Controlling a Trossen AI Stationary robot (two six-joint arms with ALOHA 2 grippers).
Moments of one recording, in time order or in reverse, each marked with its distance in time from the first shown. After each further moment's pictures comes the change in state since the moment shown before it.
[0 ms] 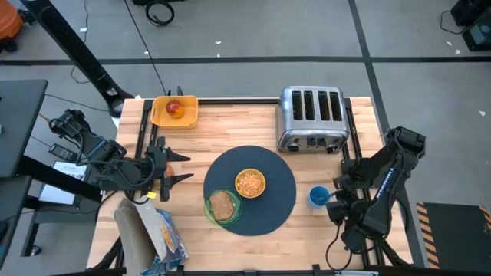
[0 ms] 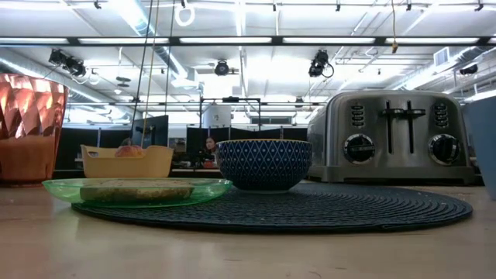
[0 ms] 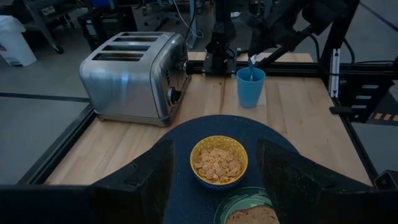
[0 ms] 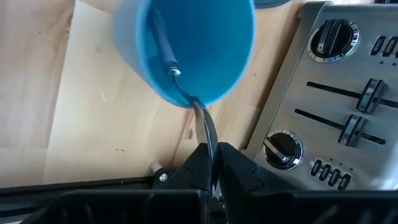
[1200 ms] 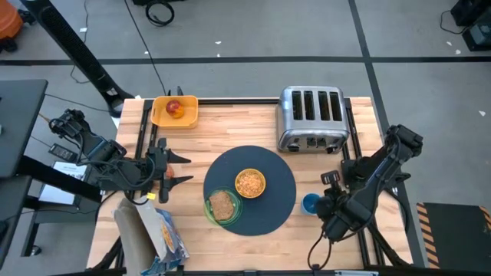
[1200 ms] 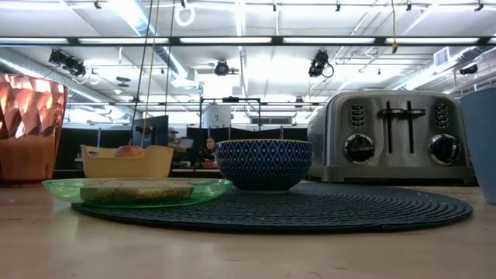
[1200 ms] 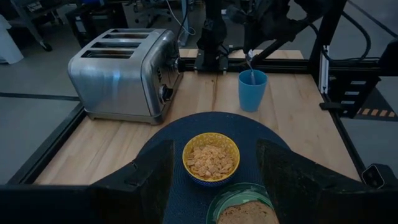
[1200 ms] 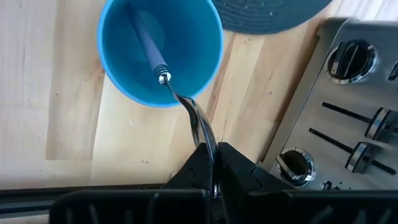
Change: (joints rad) left arm 0.000 0.000 0.000 0.000 0.038 0.000; right arm -0.220 -0.001 0.179 0.001 -0.057 -0.195
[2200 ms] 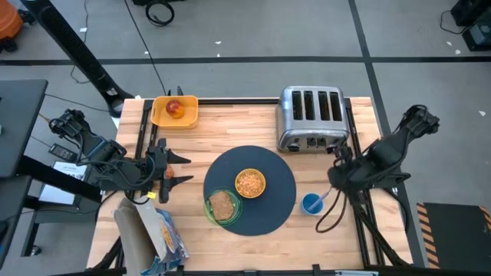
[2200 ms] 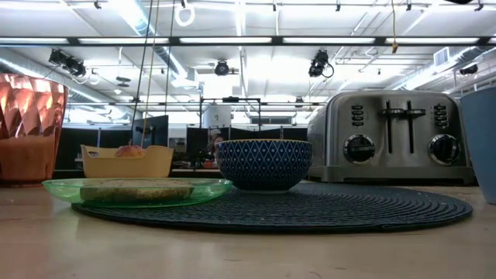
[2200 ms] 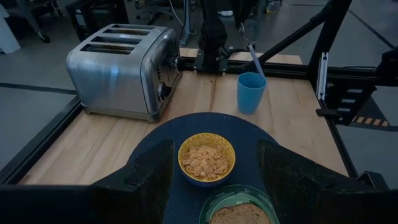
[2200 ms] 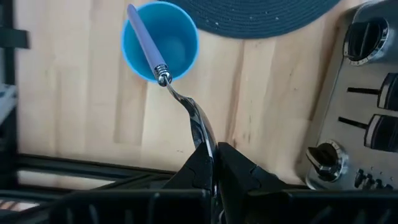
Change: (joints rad) left arm 0.000 0.000 0.000 0.001 -0.001 -0.053; right arm -0.199 -0.406 0.000 -0.001 -0.199 -0.122
